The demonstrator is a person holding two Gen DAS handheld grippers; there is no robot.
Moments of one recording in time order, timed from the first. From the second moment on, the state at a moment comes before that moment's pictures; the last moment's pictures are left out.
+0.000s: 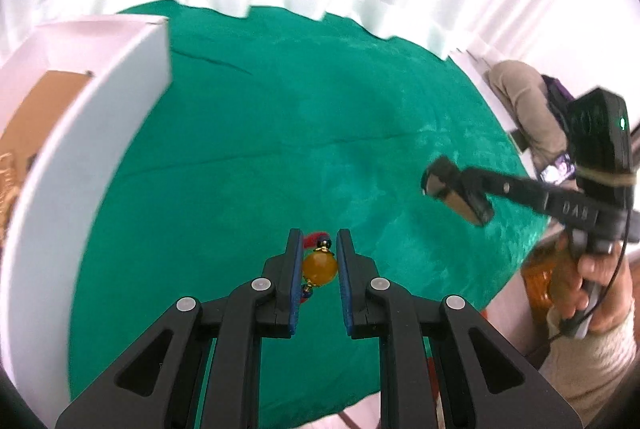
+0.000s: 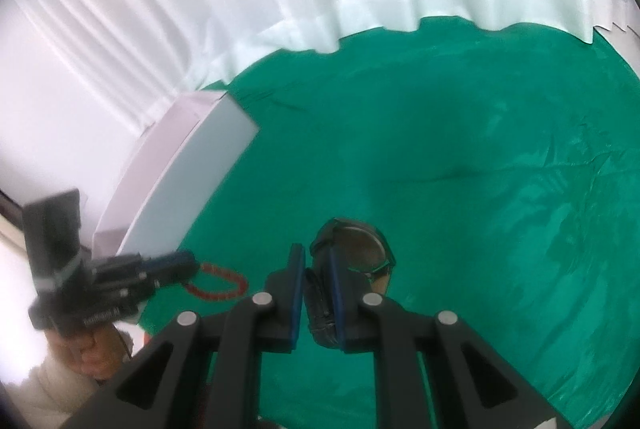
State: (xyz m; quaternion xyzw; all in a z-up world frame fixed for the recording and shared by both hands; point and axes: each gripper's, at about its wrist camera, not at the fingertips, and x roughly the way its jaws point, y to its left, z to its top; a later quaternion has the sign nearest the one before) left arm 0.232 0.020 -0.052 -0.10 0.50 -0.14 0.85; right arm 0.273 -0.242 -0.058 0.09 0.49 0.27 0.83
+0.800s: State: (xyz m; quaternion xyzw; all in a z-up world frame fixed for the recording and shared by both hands) left arm 0.107 0.241 0.110 -0.18 0.39 0.06 0.90; right arm 0.233 -0.028 0.068 0.01 0.38 0.47 0.79
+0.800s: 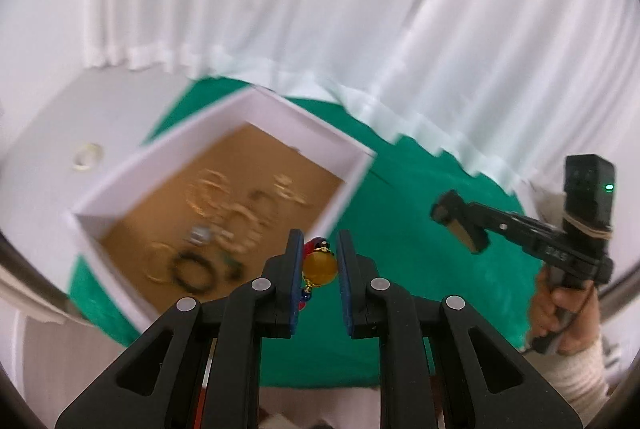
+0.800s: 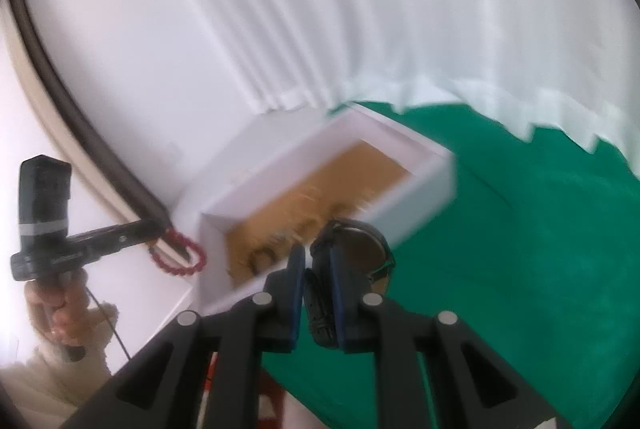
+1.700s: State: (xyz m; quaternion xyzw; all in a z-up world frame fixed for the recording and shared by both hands) left arm 0.163 0.360 -0.042 -0.20 0.45 0.27 0.83; right arm 0.268 0.214 -0.040 -0.16 0.46 0.45 0.75
